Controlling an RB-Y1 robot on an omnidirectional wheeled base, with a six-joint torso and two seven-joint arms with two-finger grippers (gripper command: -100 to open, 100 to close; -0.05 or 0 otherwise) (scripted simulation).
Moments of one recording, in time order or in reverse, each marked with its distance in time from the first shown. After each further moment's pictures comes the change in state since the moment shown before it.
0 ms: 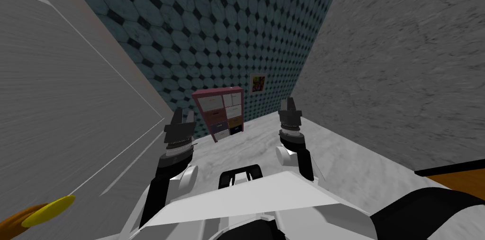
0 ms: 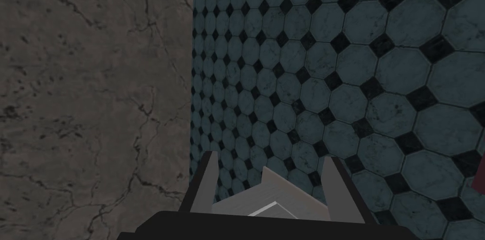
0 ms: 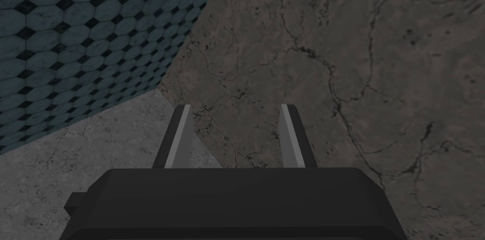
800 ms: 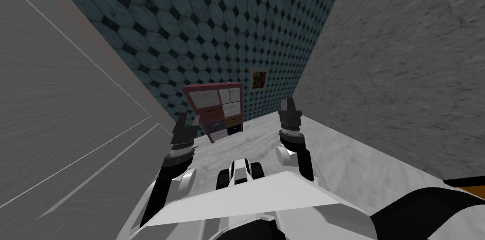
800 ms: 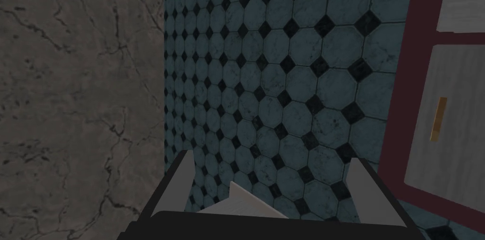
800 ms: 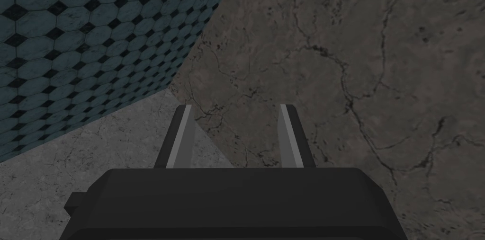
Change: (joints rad) left arm 0.004 0.085 0.009 0.085 0.010 -0.022 0.024; right arm 0.001 0.000 0.000 0.000 0.000 0.000 0.000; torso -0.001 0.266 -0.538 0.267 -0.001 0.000
